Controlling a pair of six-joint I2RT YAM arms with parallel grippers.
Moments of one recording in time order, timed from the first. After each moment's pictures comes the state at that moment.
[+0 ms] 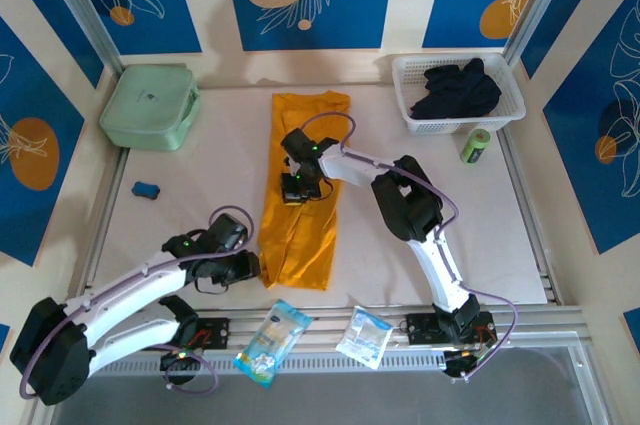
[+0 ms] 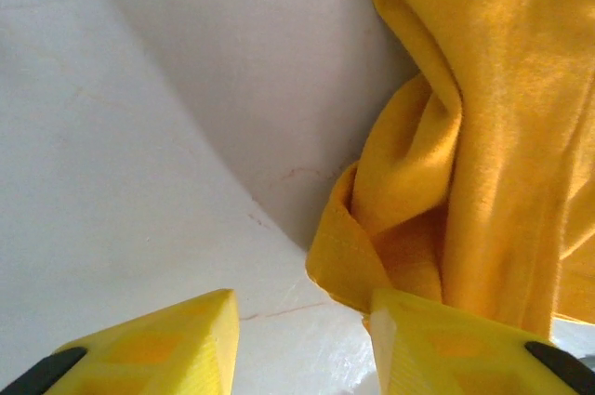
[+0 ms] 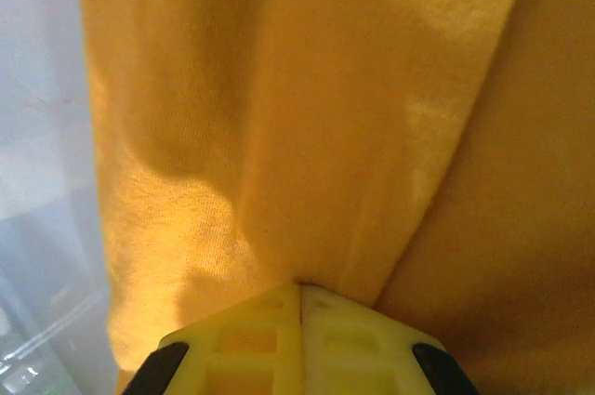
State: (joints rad) left arm -0.69 0.94 0.47 -0.73 0.14 -0.90; right arm 0.73 2.27 1.76 -0.74 -0.35 0.60
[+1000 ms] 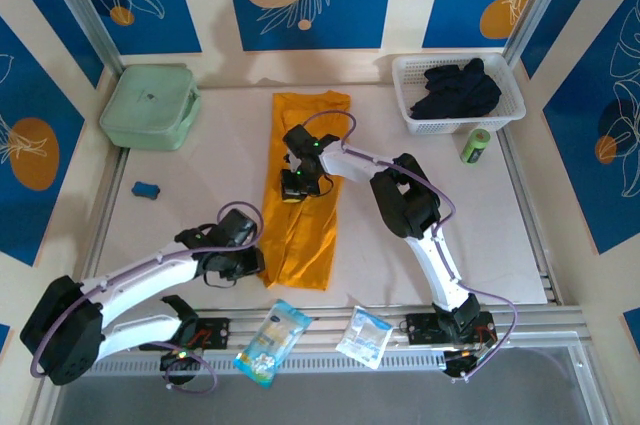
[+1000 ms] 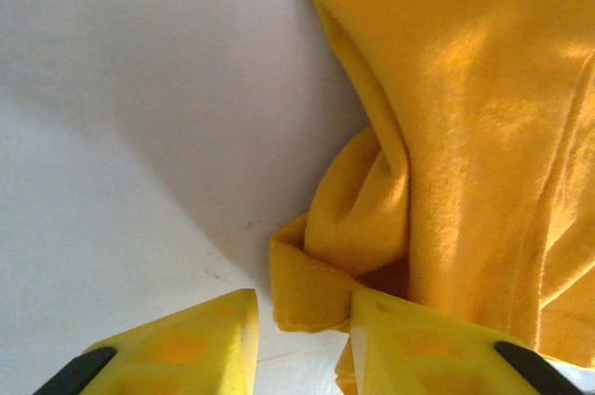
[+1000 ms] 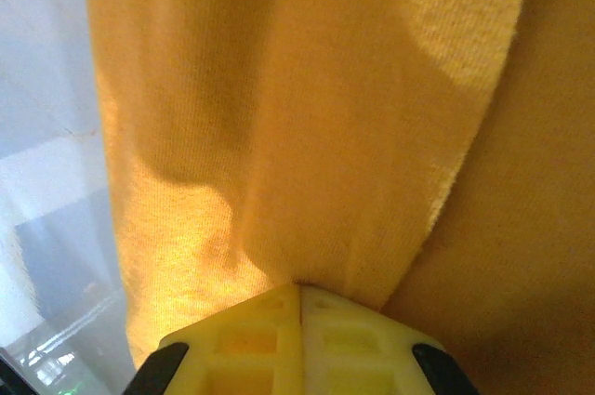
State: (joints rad) left arm -0.71 1.07 0.50 -0.64 0.11 -0.91; right arm 0.71 2.31 1.80 -0.74 -0.42 0.61
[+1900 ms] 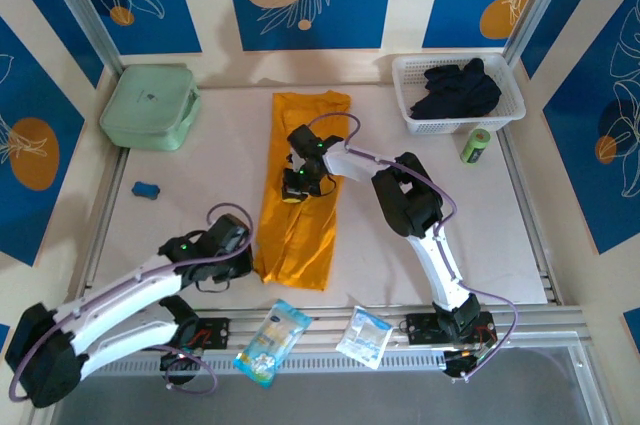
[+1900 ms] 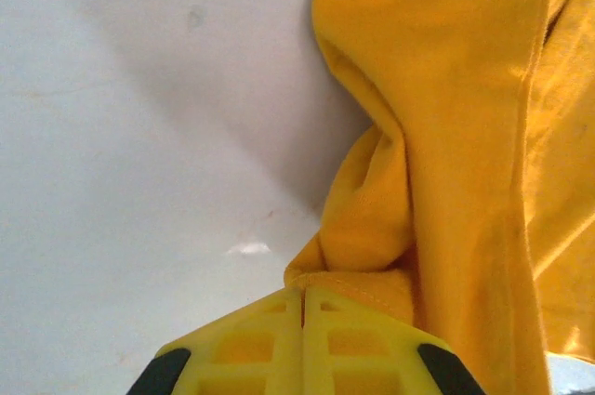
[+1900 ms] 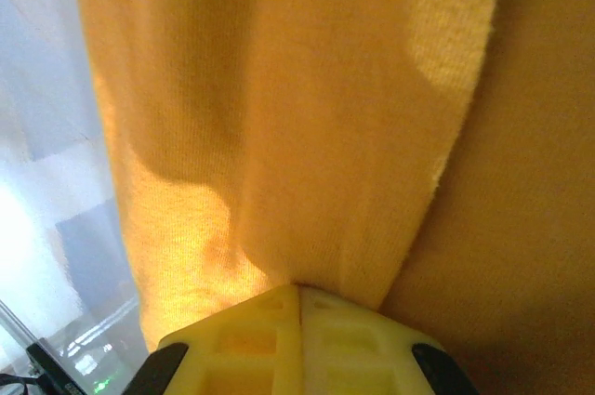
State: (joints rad) left arm -0.75 0.86 0.49 -0.75 0.01 -0.95; right arm 0.68 2.30 1.75 -0.68 -0.48 0.65
